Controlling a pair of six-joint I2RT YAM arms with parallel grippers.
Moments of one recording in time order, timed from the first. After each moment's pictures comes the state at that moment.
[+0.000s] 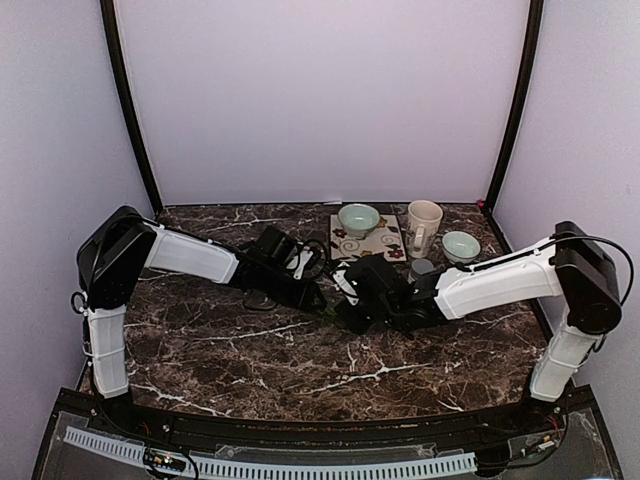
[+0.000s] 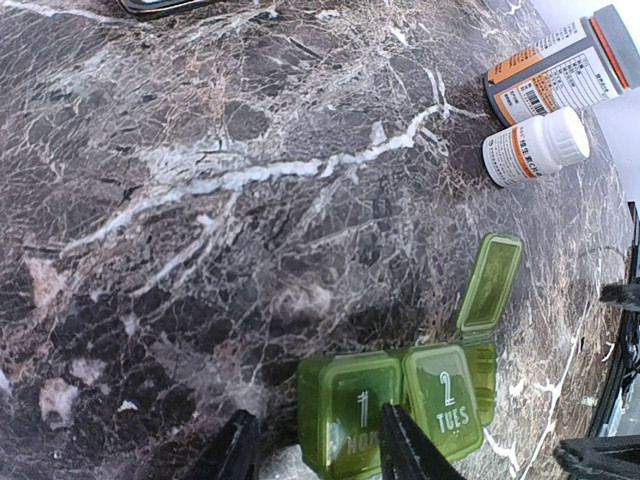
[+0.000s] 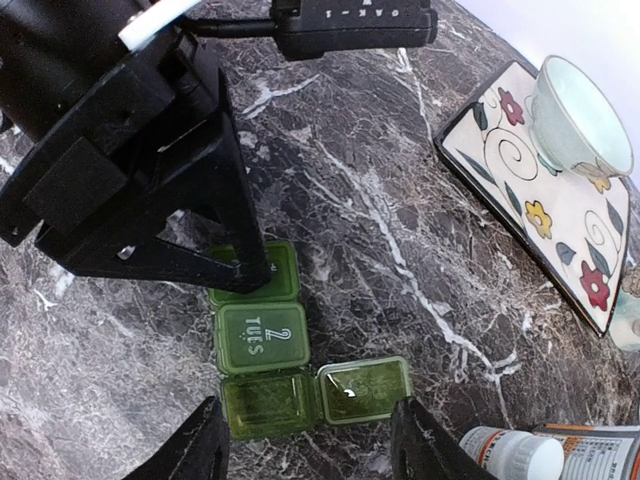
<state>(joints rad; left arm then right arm) -0.74 2.02 1.23 -0.10 0.35 -0.34 1.05 1.72 0.98 -0.06 0.36 0.06</state>
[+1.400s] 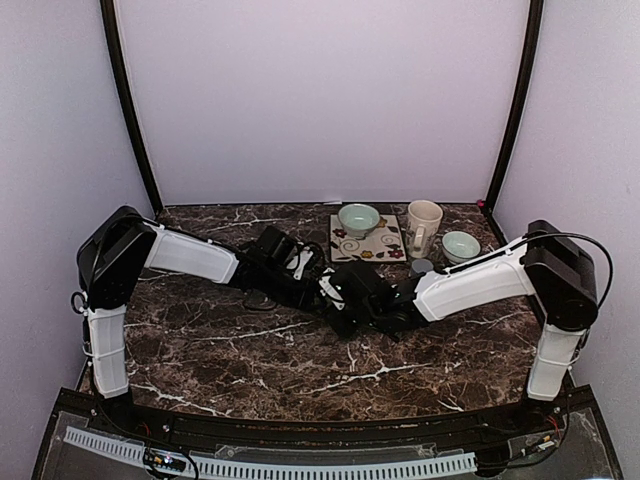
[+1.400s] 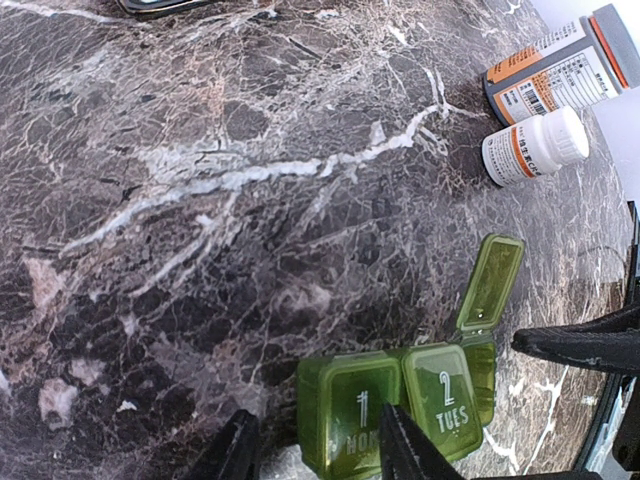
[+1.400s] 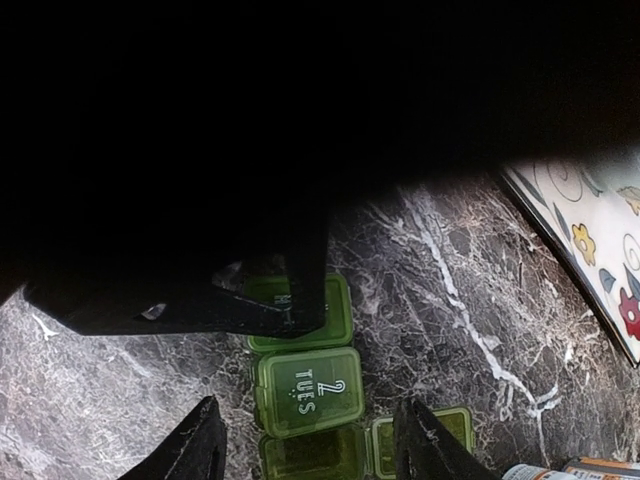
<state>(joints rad) -0.74 2.02 1.23 -0.10 0.35 -0.34 1.06 1.85 1.06 -0.02 0.34 0.04</state>
